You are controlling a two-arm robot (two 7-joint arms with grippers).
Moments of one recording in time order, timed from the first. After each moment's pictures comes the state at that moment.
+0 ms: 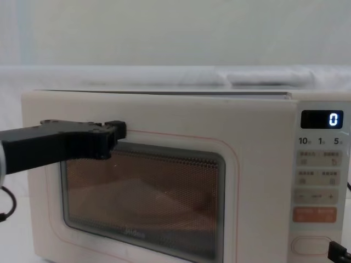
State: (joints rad) left arm -0.10 0.46 0.25 -1.87 -0.44 0.20 -0.27; right arm -0.16 0.23 -0.12 -1.63 0.25 -0.19 0.27
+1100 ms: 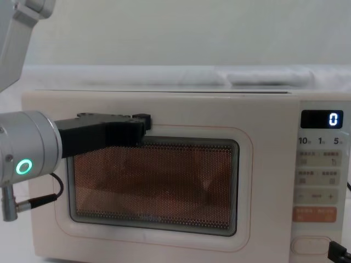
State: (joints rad) left arm -0.23 0.36 0.31 -1.75 -0.38 0.23 -0.24; right arm -0.16 0.23 -0.12 -1.63 0.25 -0.19 0.27
